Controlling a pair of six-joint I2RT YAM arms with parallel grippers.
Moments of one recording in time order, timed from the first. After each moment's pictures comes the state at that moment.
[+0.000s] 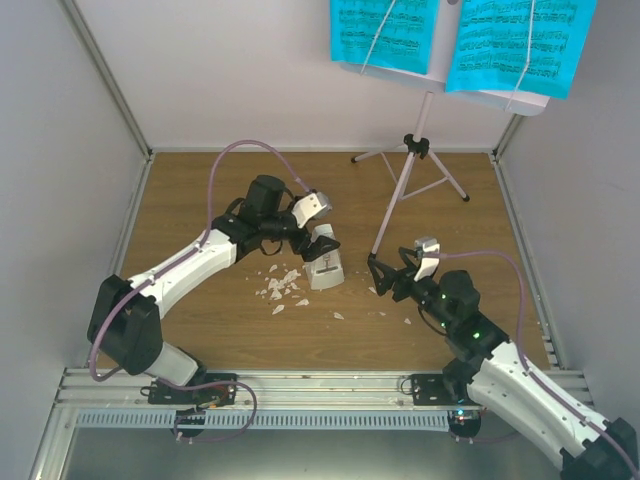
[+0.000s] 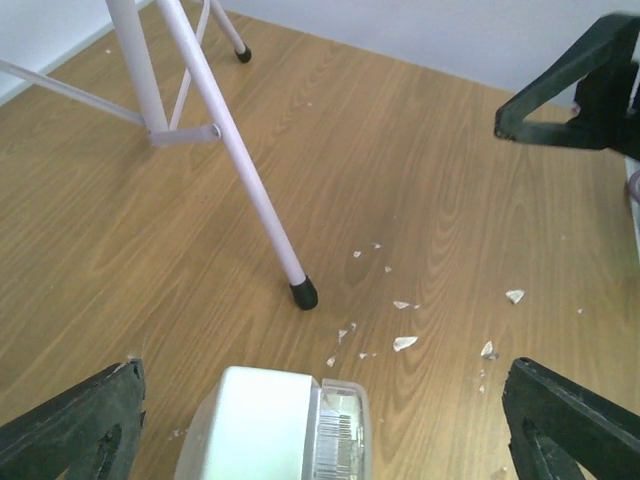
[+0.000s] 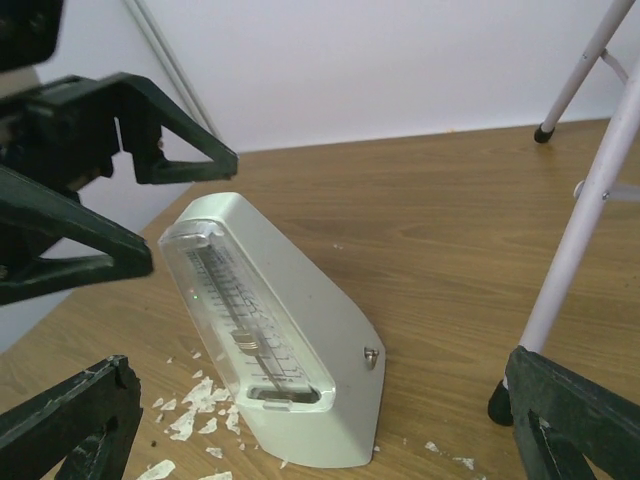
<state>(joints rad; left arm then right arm) -0.55 1.48 1.14 -0.26 0.58 0.28 0.60 0.57 0.32 0.08 -0.01 0.36</state>
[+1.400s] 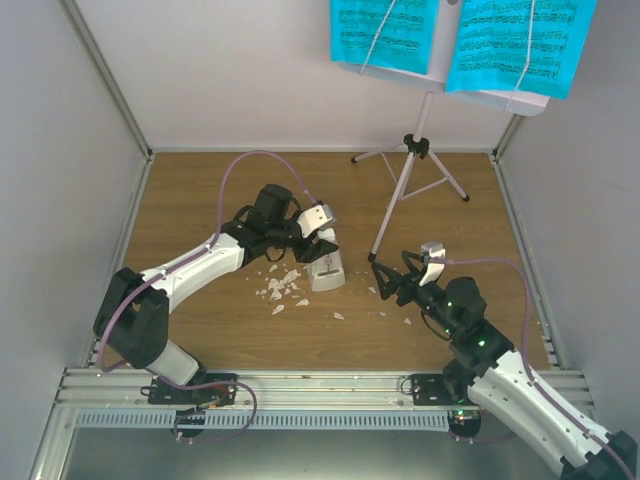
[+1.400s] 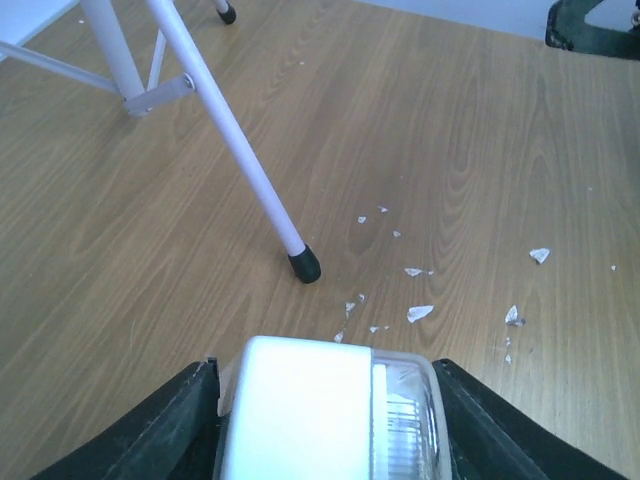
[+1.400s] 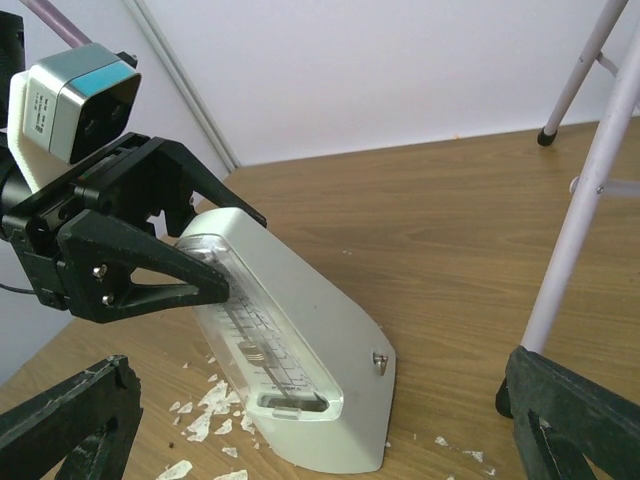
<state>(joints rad) -0.58 1.53 1.07 -0.20 0.55 0.35 0.60 0.47 0.29 0.05 -0.02 0.40</state>
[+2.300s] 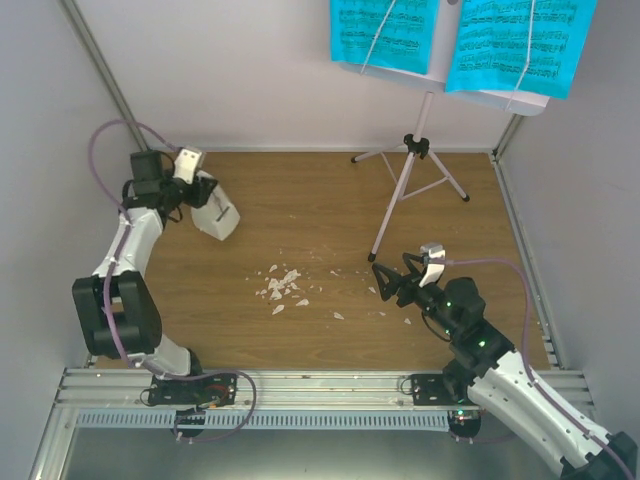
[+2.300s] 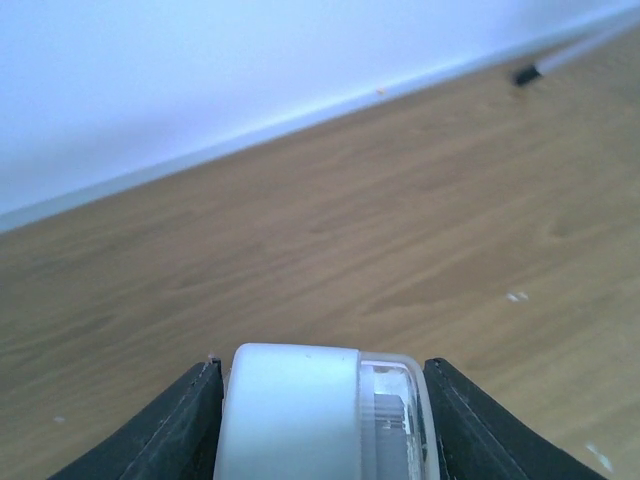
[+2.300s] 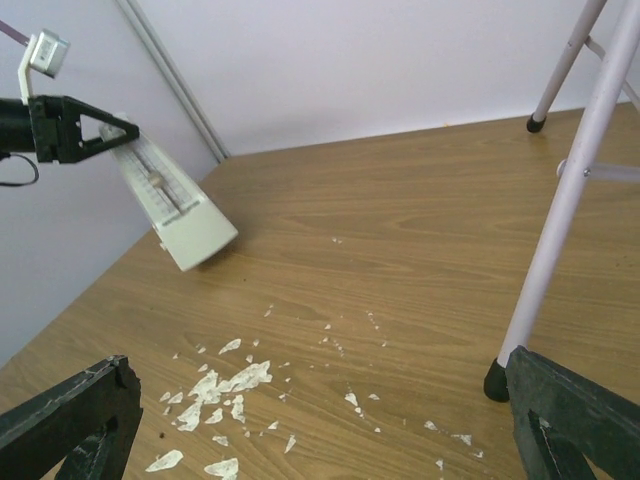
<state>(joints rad) 0.14 1.51 1.16 -0.29 0.48 0.35 0.60 0.46 0.29 0.02 -0.02 0.40</state>
